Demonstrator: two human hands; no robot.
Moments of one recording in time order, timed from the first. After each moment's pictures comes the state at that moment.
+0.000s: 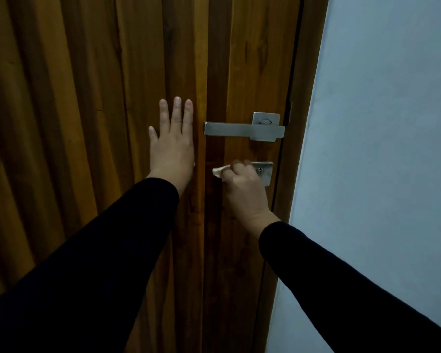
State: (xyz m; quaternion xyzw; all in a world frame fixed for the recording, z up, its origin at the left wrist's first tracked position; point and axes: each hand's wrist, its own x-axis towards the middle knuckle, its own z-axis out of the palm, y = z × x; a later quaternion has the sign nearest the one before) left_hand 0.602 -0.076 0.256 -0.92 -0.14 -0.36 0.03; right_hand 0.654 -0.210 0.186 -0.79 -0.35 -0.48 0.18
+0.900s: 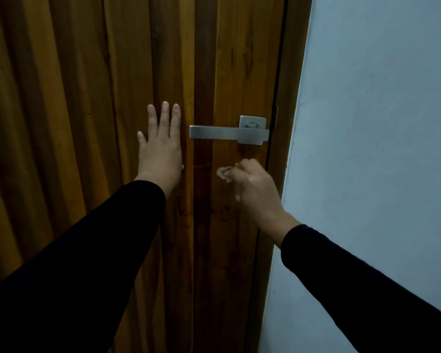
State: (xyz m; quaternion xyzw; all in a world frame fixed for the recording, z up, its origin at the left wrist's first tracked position) left_hand 0.602 -0.079 0.254 -0.92 -0.14 -0.37 0.00; right_hand 0.650 -0.257 0.201 -0.76 -0.41 -0.46 0.22
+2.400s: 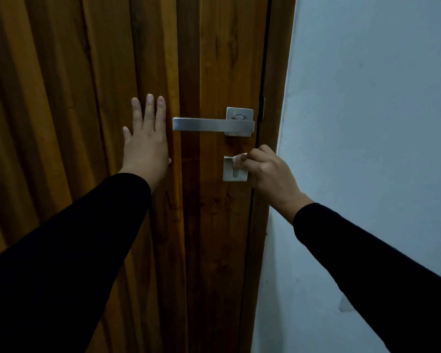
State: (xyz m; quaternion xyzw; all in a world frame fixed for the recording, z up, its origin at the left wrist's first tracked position) left_hand 0.603 -0.081 0.254 -0.92 -0.14 -0.36 0.00; right_hand 0.692 -0.305 0.208 -0.74 -0.44 -0.49 0.11
